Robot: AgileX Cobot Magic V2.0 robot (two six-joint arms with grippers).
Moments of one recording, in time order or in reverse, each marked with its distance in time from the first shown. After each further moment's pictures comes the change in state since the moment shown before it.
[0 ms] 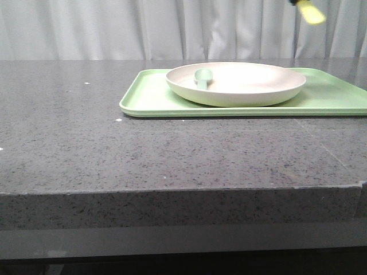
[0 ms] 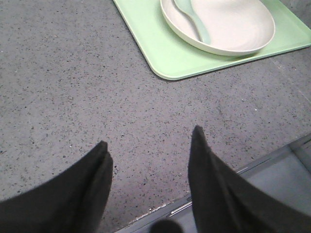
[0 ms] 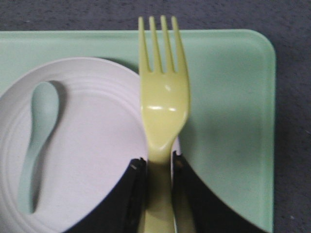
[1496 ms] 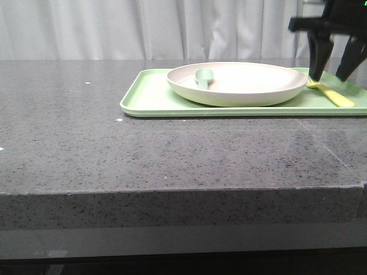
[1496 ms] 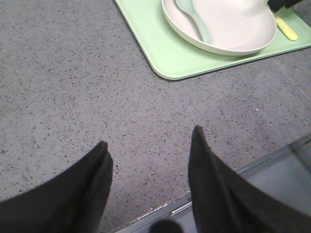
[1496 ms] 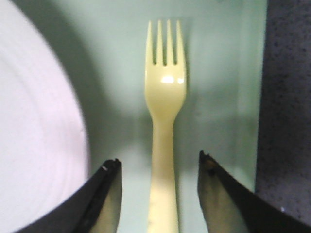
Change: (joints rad) left arm 0.000 0.000 0.000 0.000 0.000 0.000; right arm -0.096 0.052 0.237 0.024 -0.044 -0.082
